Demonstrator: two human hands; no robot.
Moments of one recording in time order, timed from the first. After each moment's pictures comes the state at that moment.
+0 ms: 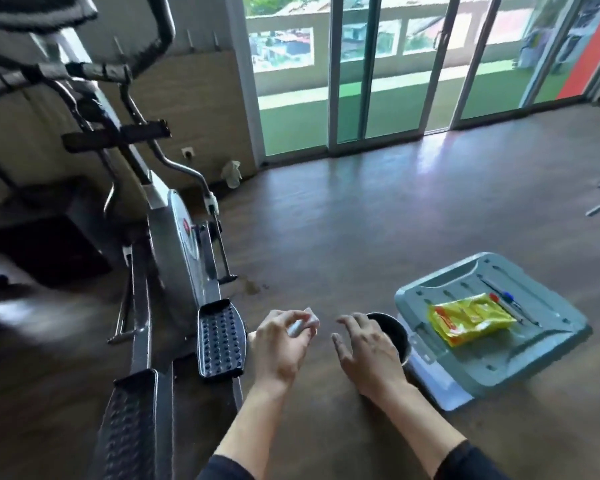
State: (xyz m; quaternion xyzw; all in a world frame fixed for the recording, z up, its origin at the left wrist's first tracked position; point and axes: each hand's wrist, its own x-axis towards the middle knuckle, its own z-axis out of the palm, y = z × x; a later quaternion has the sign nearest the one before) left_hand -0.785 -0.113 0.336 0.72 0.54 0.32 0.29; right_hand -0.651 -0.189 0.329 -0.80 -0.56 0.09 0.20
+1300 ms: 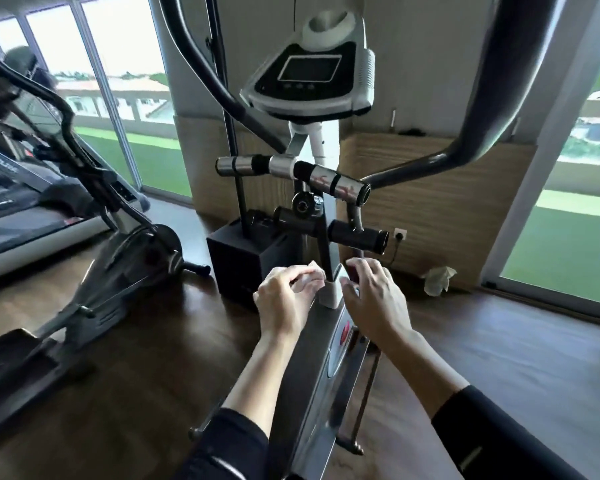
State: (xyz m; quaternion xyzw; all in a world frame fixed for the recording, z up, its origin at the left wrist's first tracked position) left_hand -0.904 0.526 0.453 0.48 0.68 0.56 0.03; right_hand -0.763 0.577 0.463 -0.49 -0.81 0.09 0.33
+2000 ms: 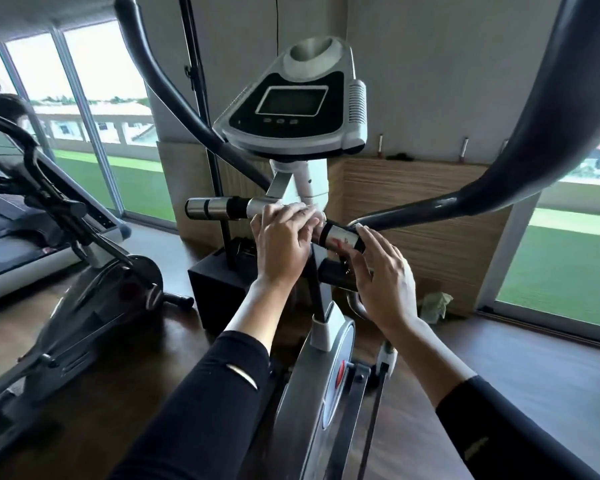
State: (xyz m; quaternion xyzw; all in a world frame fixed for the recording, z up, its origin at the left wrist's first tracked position) left_hand -0.965 0.718 0.531 0.59 0.60 0.48 -0.25; right_hand -0.787 0.710 0.509 -0.42 -0.75 0.02 0.50
